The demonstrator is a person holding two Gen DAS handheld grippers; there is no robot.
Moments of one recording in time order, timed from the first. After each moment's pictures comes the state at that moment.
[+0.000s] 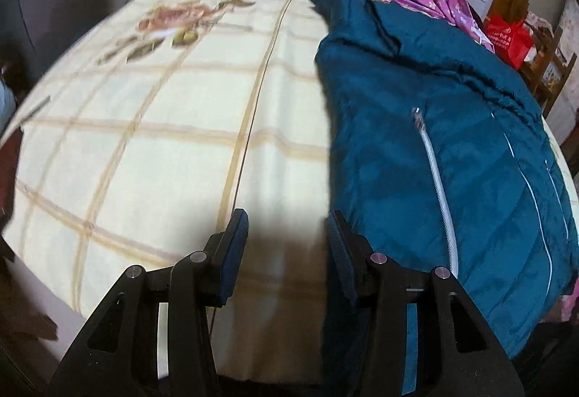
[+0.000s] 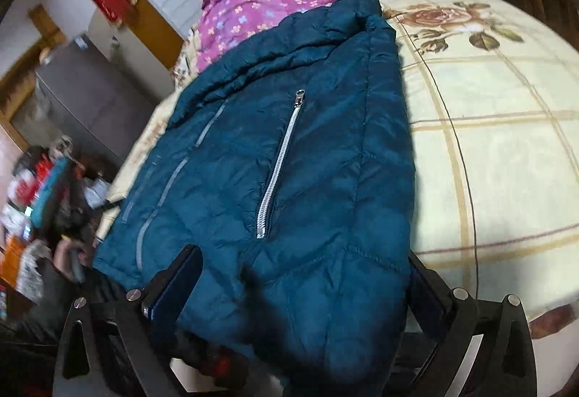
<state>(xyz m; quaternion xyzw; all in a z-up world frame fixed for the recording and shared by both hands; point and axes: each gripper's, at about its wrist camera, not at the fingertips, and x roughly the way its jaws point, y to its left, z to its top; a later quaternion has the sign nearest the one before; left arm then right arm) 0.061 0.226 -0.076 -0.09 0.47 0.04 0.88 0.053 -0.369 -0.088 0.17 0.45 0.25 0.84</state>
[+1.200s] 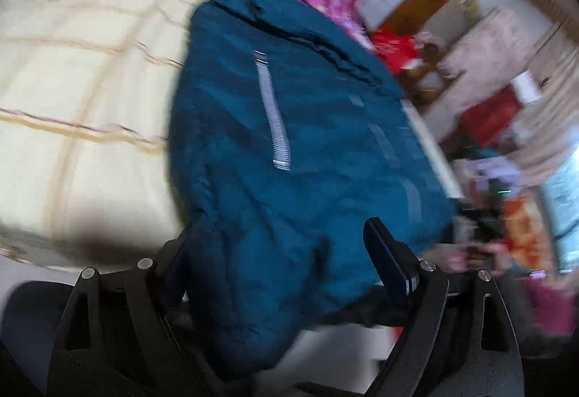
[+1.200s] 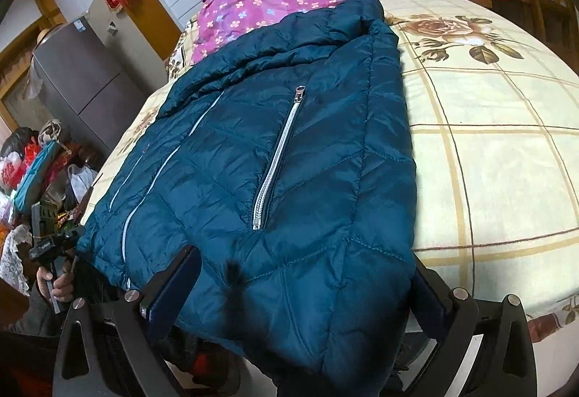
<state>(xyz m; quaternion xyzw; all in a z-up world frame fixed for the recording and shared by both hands) -0.017 0.191 -0.076 -0.25 0.44 -0.23 0.83 0.051 -0.352 -0.086 0.11 0.45 0.23 0.86</state>
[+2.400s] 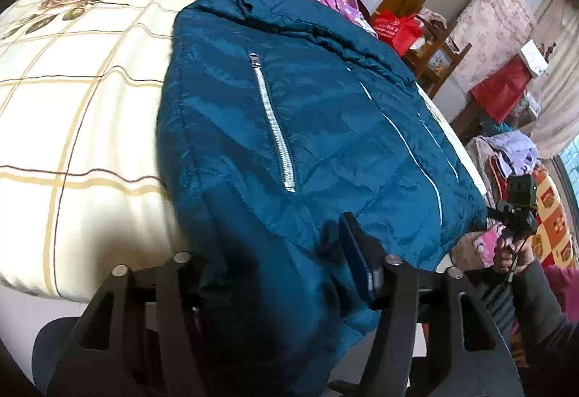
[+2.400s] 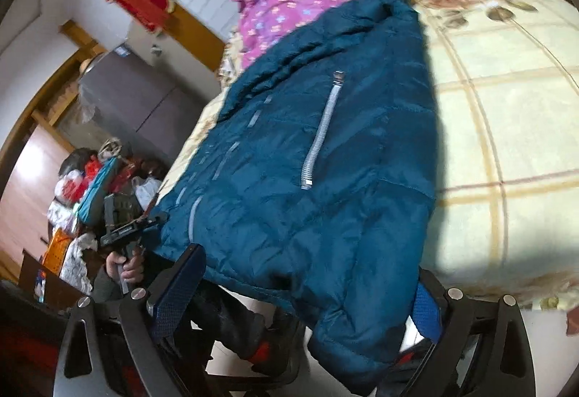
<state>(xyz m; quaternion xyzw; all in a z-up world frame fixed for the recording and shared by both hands) 0.010 0.170 -0.077 -0.16 0.44 -0.20 0.86 0.025 -0.378 -0.093 0.21 0.42 0.35 0.81</state>
